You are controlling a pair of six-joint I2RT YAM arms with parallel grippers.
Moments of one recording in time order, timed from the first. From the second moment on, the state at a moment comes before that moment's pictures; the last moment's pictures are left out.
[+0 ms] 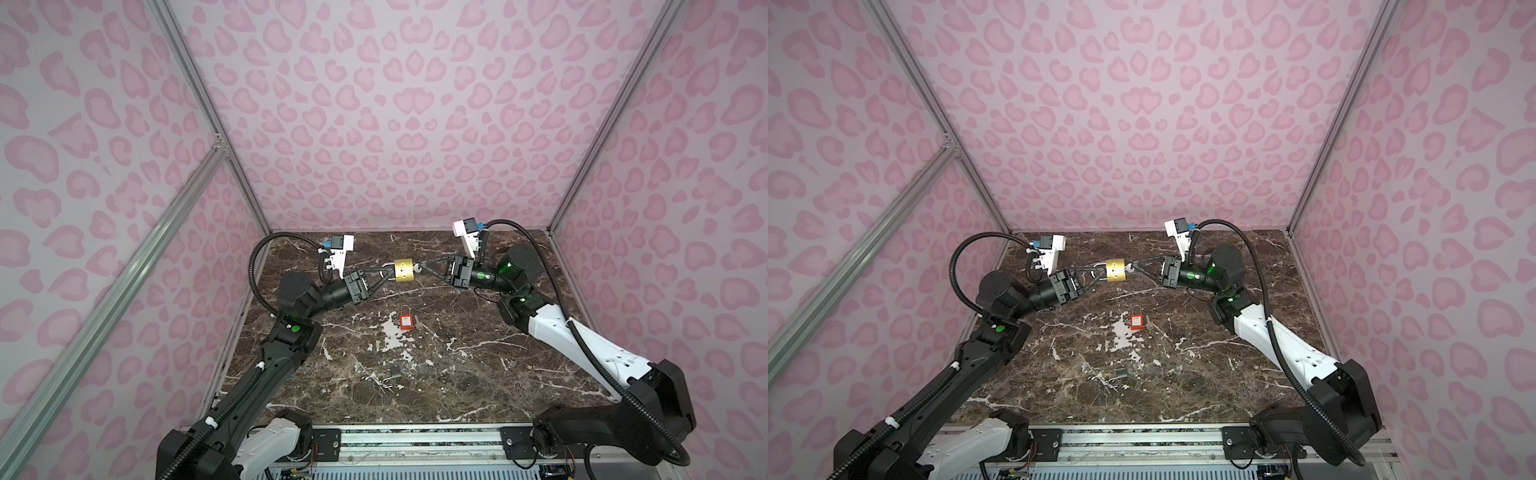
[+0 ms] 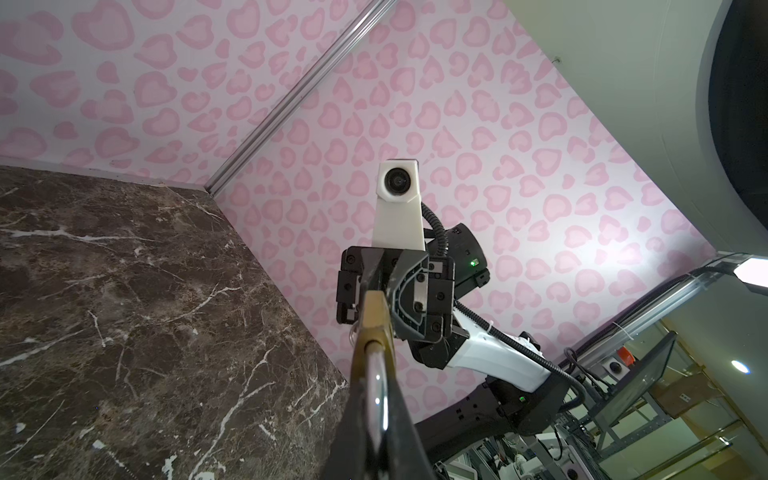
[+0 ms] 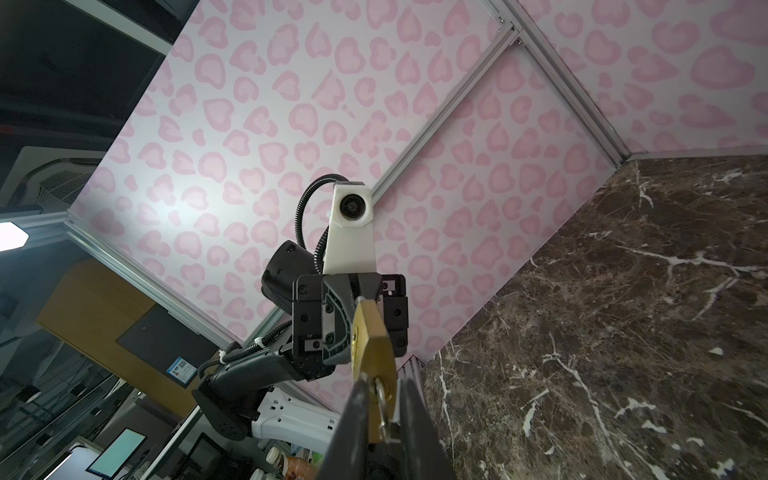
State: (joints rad) left arm -0.36 1.05 0.79 0.48 0.84 -1.02; right arm 0.50 1.35 1.01 0.55 -0.89 1.00
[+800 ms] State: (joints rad) left arm -0.36 1.05 0.79 0.48 0.85 -1.03; right arm 0.52 1.37 1.01 0.59 -0.90 1.03
